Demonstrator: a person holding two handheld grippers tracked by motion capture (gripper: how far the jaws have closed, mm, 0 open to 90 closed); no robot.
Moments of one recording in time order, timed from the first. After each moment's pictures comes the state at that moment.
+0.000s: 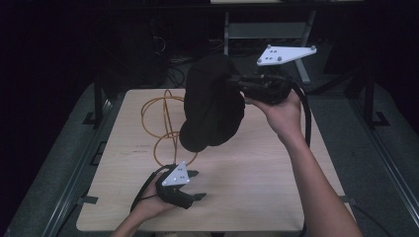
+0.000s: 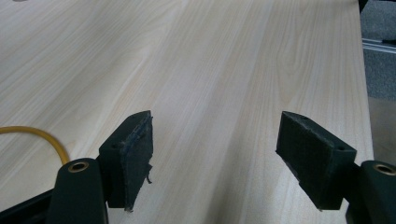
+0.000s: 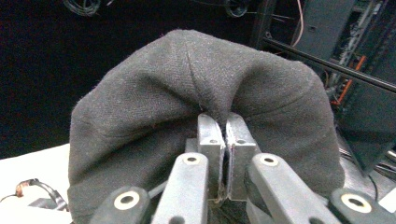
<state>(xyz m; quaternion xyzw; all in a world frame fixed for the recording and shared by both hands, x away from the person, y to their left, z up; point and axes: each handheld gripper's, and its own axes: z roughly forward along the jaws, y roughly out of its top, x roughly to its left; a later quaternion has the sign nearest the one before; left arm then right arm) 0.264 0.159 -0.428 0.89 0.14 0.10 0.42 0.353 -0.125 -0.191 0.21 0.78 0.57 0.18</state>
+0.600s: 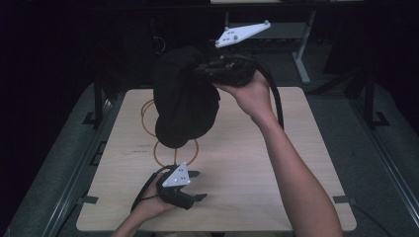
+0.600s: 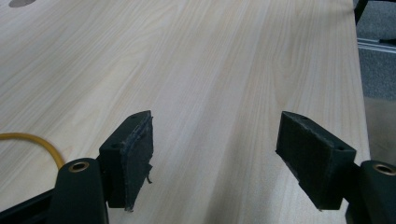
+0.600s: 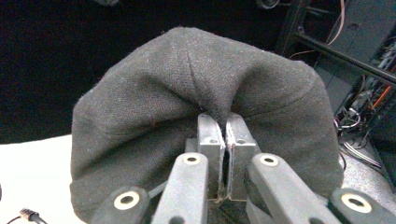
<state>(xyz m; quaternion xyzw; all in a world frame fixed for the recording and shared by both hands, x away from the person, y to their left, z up) 0.263 0.157 -0.429 0.89 0.13 0.11 0.43 0.384 -0.059 -0.166 0.16 0.81 0.54 0.15</state>
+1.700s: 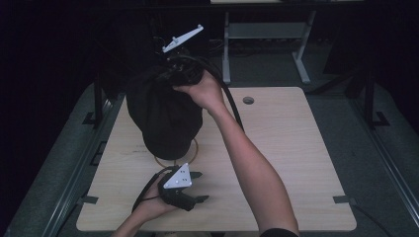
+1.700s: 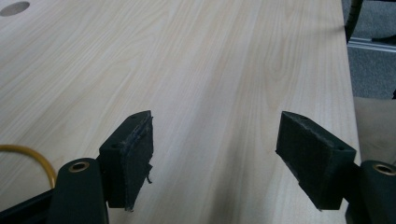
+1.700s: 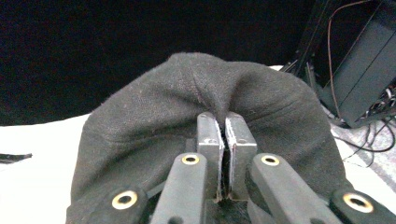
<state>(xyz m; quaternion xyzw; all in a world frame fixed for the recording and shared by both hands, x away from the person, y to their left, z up) 0.259 0.151 -0.427 0.89 0.11 0.10 0.43 0.441 0.044 -0.202 0.18 0.85 0.49 0.08</state>
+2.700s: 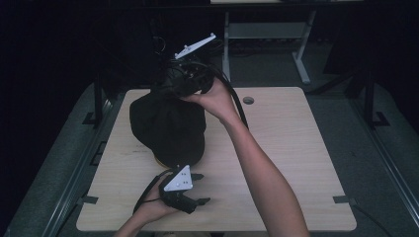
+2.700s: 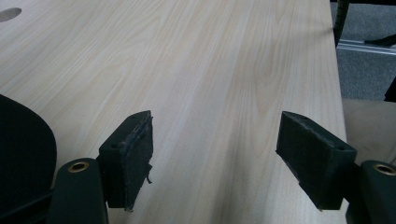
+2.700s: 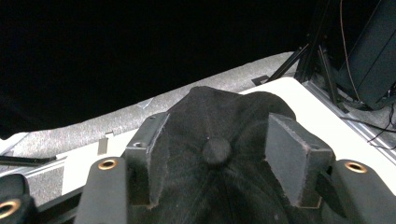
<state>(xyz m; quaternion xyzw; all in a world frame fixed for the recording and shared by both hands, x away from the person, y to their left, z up) 0.255 0.150 -0.428 0.89 0.10 0.10 0.44 0.432 0.019 -0.216 0.20 0.85 0.49 0.04</state>
